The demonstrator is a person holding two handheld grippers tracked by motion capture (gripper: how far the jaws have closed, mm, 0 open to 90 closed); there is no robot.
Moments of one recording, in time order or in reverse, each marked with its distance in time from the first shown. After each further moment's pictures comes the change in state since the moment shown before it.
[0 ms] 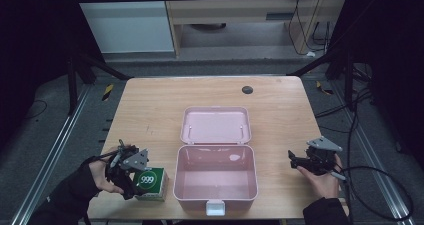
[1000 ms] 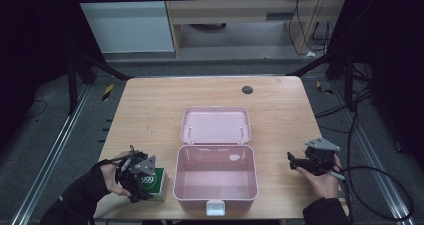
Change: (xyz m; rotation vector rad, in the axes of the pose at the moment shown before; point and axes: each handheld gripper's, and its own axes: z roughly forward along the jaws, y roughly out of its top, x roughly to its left) left arm 0.006 -0.025 0.034 -0.008 0.003 -0.125; right arm 0.001 -0.002 0.003 0.023 0.008 -0.015
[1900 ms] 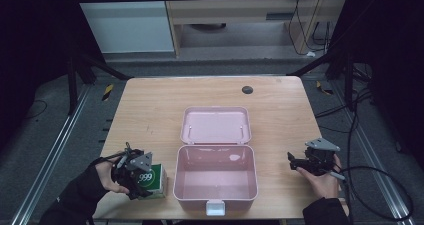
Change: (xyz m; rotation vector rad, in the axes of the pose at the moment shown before) left arm -0.001 0.018 -0.022 0.057 -0.017 0.042; right arm 0.000 -0.001 0.000 0.007 0.000 0.000
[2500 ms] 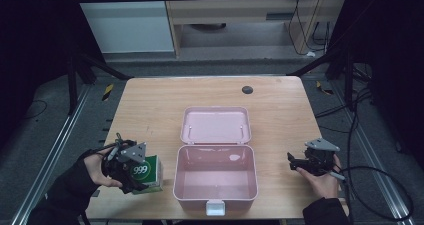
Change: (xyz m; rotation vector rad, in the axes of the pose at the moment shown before) left arm -0.017 0.034 -0.029 -0.008 0.013 0.035; right arm 0.001 -0.001 0.000 0.003 0.003 -0.003
